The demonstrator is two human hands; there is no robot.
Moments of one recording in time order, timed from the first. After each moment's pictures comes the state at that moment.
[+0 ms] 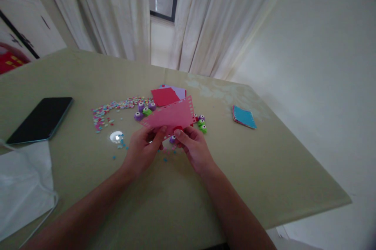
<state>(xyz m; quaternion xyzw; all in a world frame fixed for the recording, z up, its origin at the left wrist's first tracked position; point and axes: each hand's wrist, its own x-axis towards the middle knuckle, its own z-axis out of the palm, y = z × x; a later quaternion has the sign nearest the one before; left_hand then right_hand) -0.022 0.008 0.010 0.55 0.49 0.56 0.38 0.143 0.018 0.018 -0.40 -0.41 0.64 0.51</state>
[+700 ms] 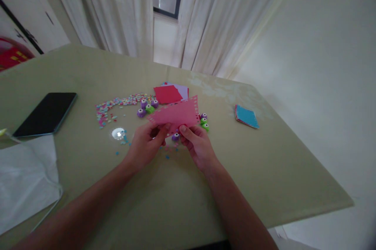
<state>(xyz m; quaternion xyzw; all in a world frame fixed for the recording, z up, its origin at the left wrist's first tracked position) -0.026 0.013 0.003 0.56 0.47 0.54 0.41 0.144 0.019 0.025 -0.42 -0.37 0.66 0.51</state>
